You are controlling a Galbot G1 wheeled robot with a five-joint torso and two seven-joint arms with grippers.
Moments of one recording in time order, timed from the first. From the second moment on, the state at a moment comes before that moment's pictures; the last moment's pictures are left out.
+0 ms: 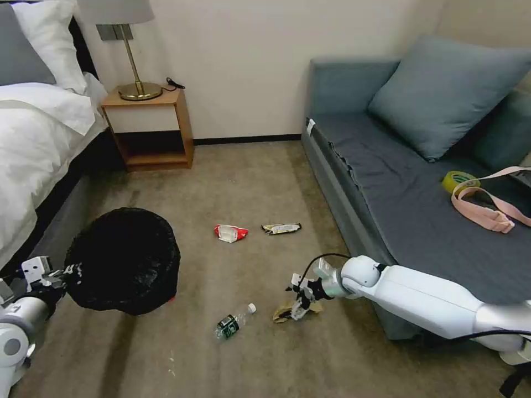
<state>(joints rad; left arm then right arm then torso) 1.48 -1.09 -1.07 -1.94 -0.90 0.57 -0.05 -0.22 0.93 -1.01 1.13 0.64 -0.23 -0.63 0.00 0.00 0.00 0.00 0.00</state>
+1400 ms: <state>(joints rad) 1.50 -1.12 -1.03 -1.94 -0.87 0.55 -0.05 -0.37 1.03 -0.82 0.89 0.47 -0.12 -0.56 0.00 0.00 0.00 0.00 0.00</state>
